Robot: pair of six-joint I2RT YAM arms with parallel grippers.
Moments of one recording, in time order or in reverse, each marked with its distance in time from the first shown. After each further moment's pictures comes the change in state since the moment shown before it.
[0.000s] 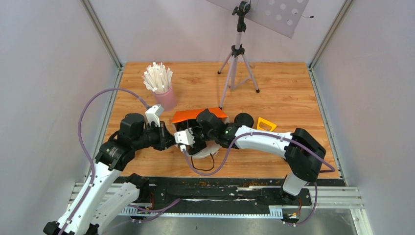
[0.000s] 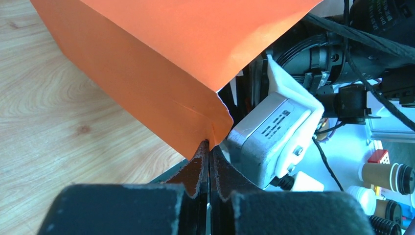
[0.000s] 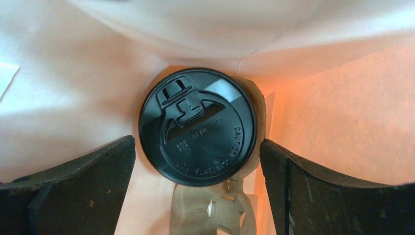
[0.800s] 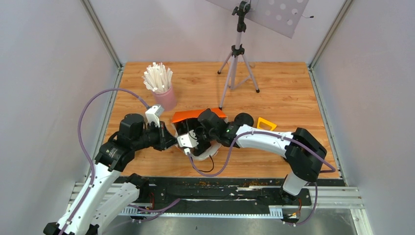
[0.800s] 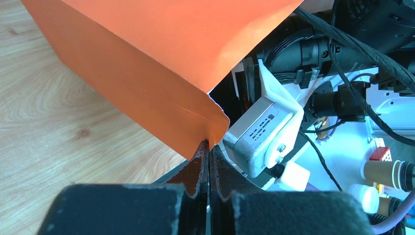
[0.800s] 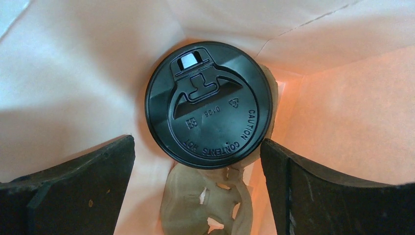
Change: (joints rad) left arm 0.000 -0.010 -0.006 0.005 0.012 0.016; right arm -0.023 -0.020 -0.019 -0.086 -0.023 -0.136
